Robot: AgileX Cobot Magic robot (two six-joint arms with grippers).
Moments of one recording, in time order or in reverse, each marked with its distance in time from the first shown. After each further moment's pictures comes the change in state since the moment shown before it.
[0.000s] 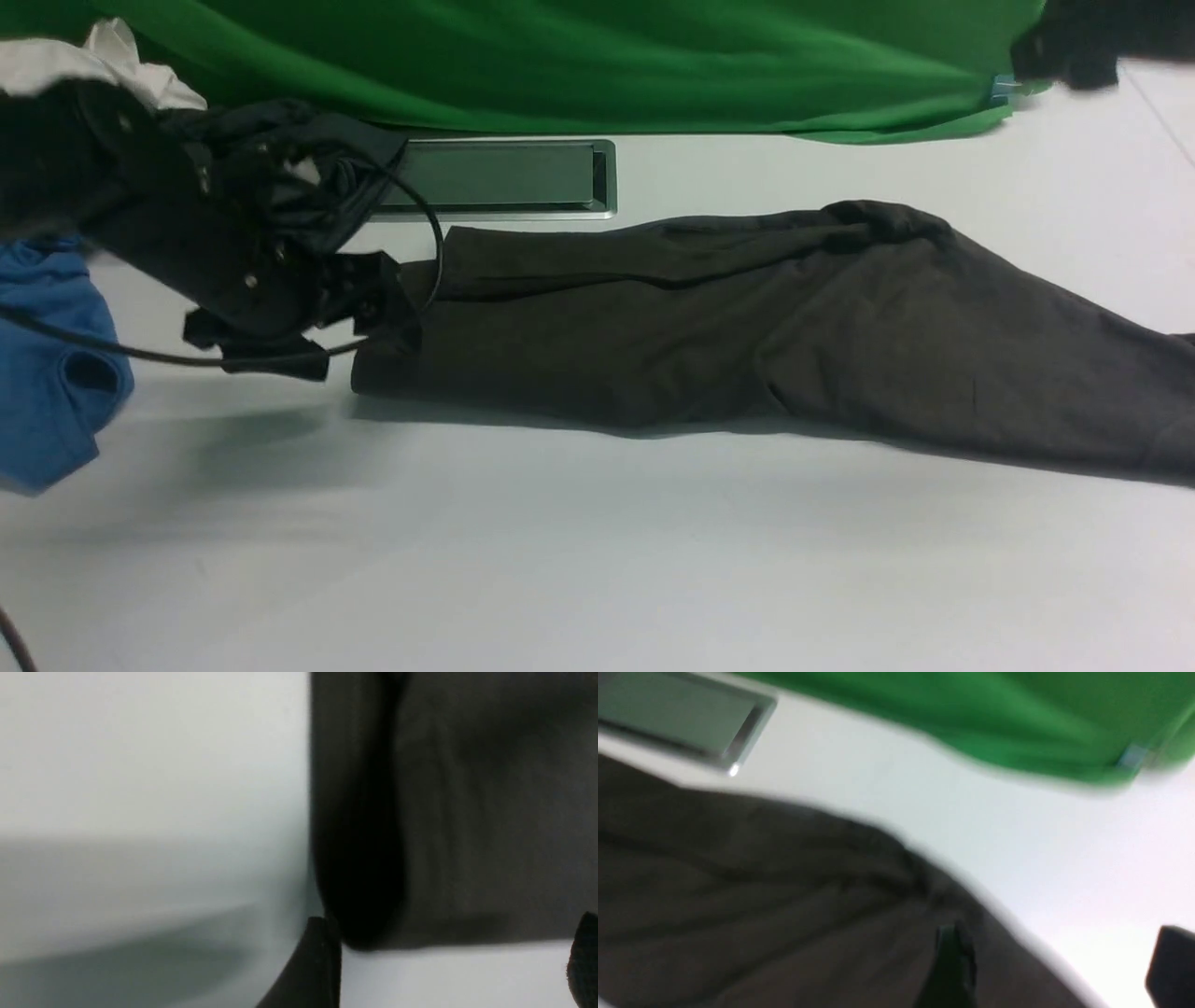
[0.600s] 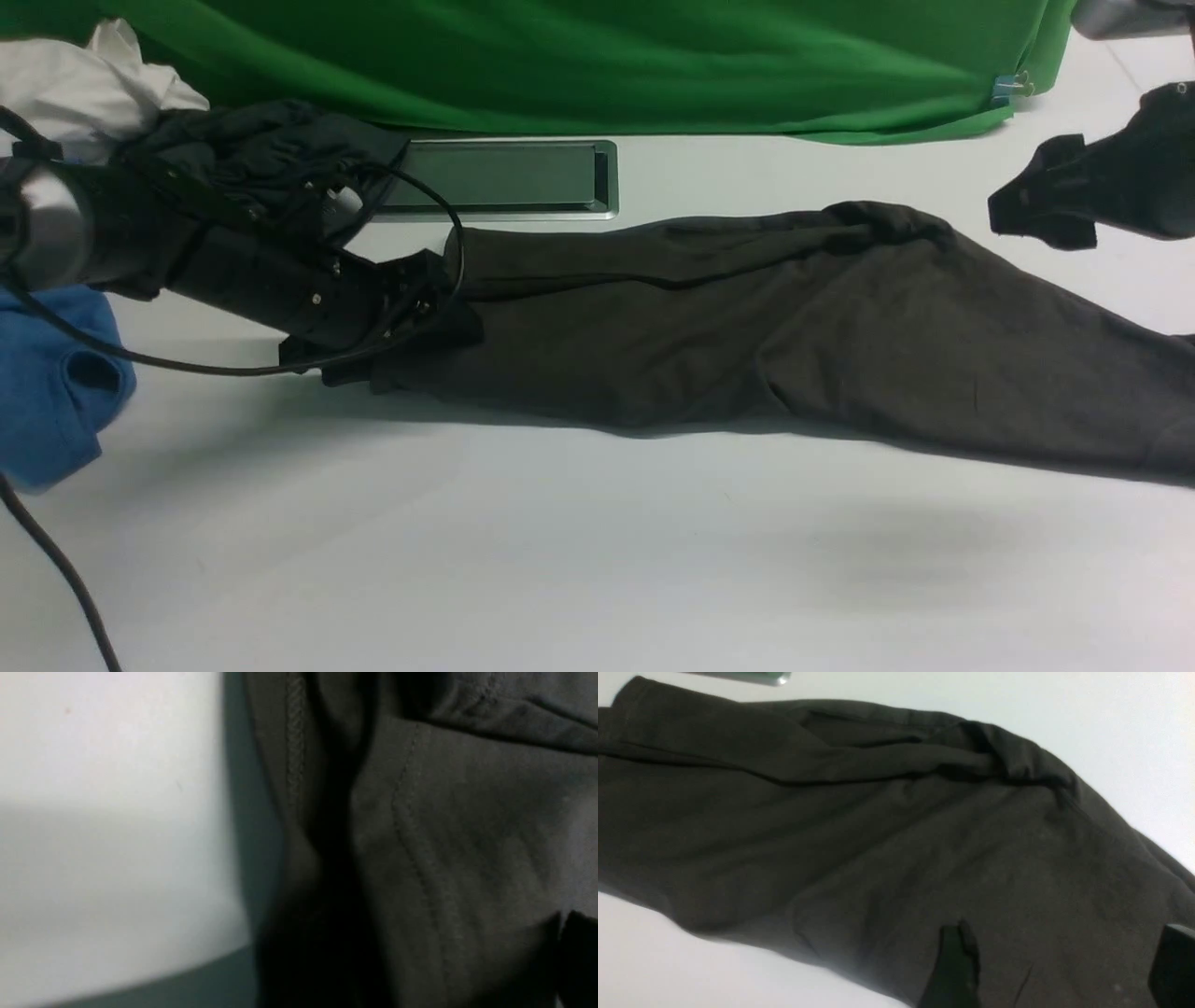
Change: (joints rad) right arm 0.000 -0.112 0.264 0.136 -0.091 -0.036; left arm 0.008 0.191 -0.022 -0.398 -0.024 0.295
